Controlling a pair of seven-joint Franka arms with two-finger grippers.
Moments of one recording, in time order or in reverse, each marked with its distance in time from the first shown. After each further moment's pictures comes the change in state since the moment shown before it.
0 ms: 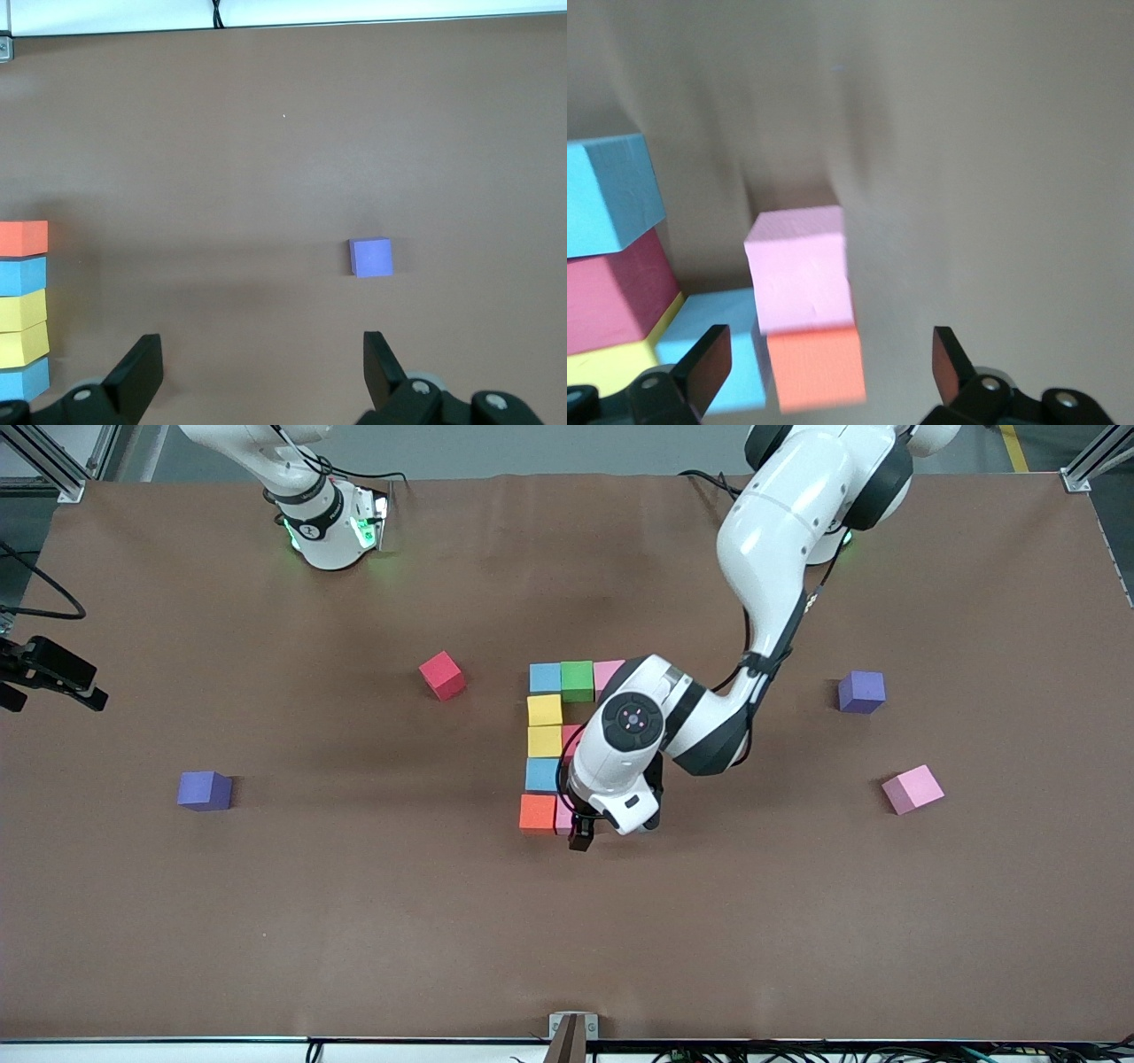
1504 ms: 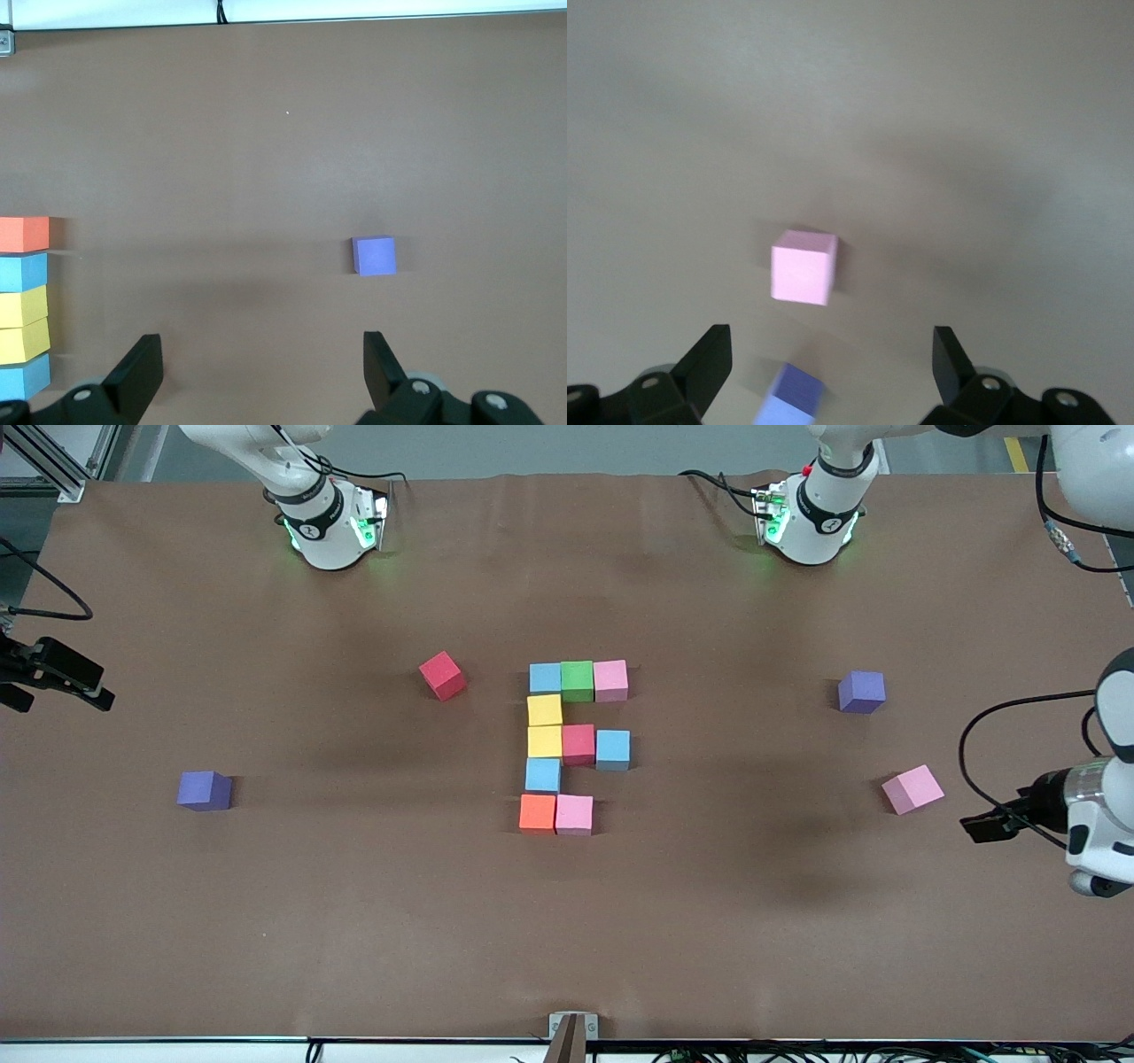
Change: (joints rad) left arm 0.736 -0.328 0.022 -0.182 0.123 -0.484 1.624; right arm 0.006 0.000 0.001 -0.006 0.000 0.000 0.000
